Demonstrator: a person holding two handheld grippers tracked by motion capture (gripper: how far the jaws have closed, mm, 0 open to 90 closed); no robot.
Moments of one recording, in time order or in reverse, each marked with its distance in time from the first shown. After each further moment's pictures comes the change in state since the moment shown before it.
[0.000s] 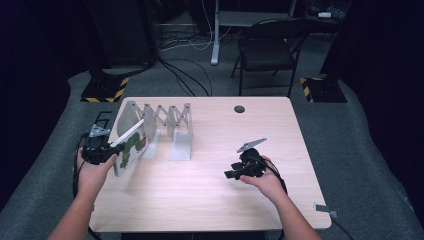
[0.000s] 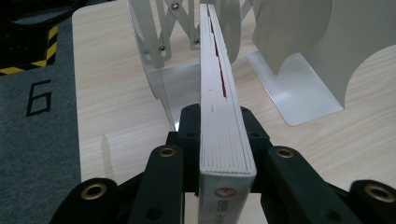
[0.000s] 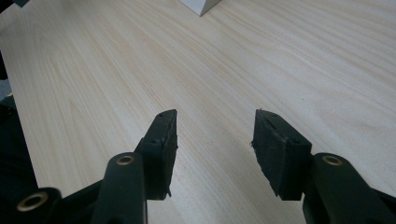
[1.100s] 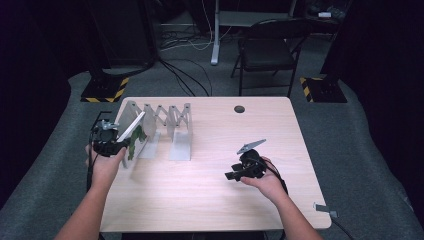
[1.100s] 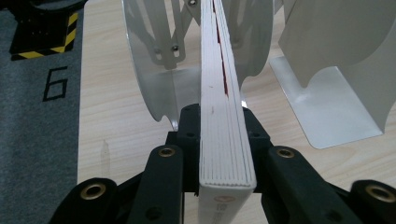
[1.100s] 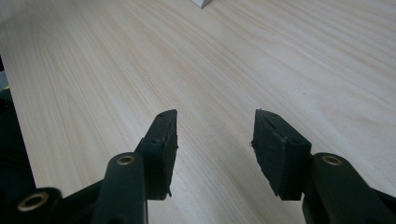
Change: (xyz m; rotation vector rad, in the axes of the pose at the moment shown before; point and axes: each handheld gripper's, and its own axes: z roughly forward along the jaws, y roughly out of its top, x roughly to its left) left arm -0.006 0.011 0.036 0.050 0.082 -0.042; right arm 0.000 -0.004 0.002 0.015 -0.005 -0.020
